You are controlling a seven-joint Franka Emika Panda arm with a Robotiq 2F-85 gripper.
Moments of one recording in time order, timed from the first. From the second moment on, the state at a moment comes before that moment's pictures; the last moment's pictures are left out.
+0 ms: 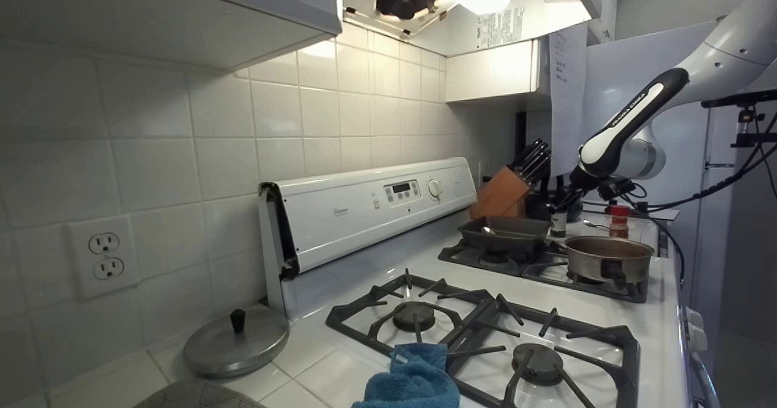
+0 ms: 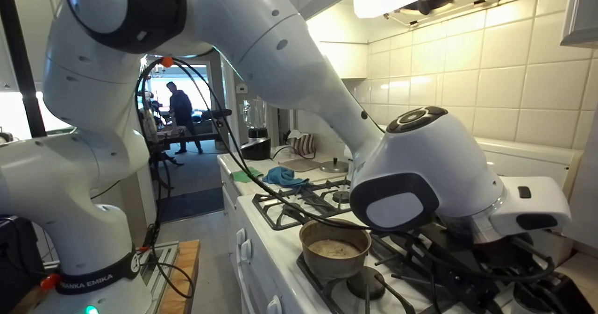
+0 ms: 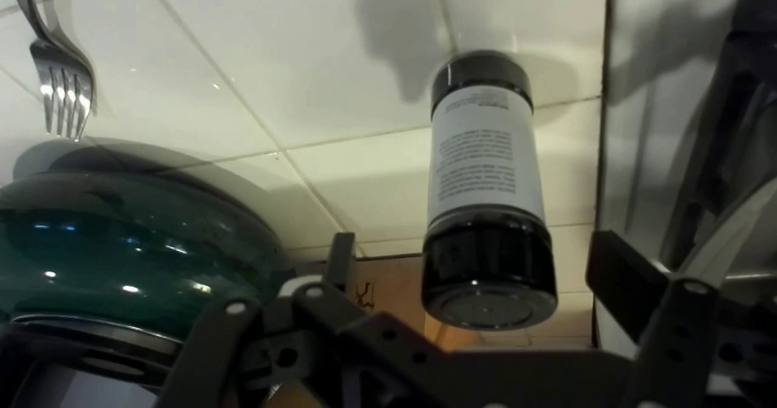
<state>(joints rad) -0.59 0.57 0.19 -1.92 0.13 3.12 -0.49</state>
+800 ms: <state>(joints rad) -0.69 0.59 0.30 -1.88 0.12 3.01 -0.54</state>
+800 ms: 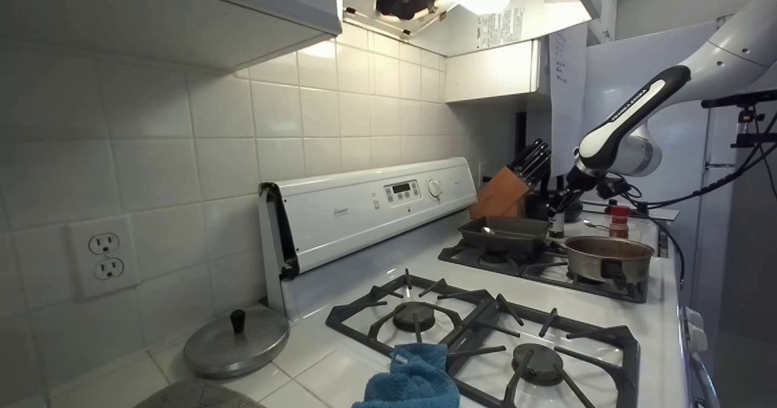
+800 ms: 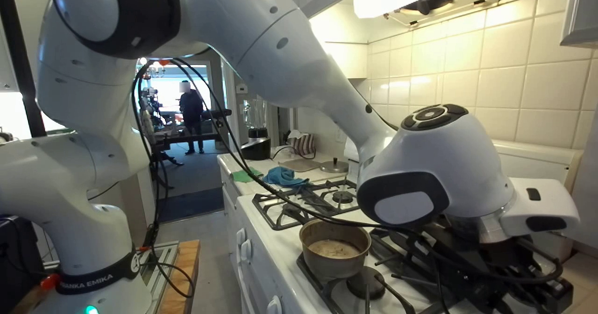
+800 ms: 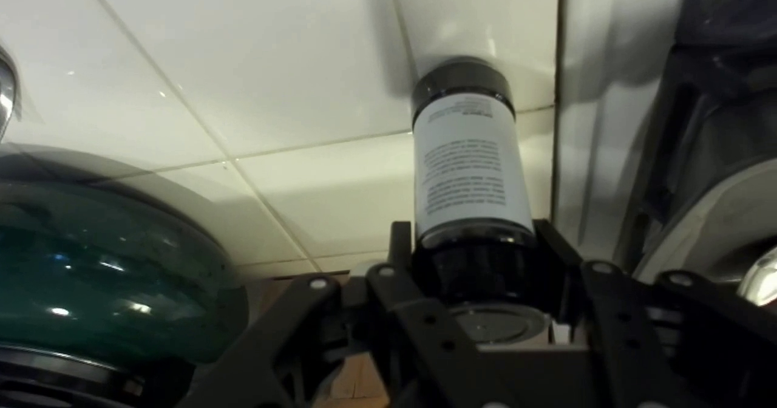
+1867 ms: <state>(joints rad) -0.52 0.40 0.24 -1.89 0.07 2.73 -0.85</state>
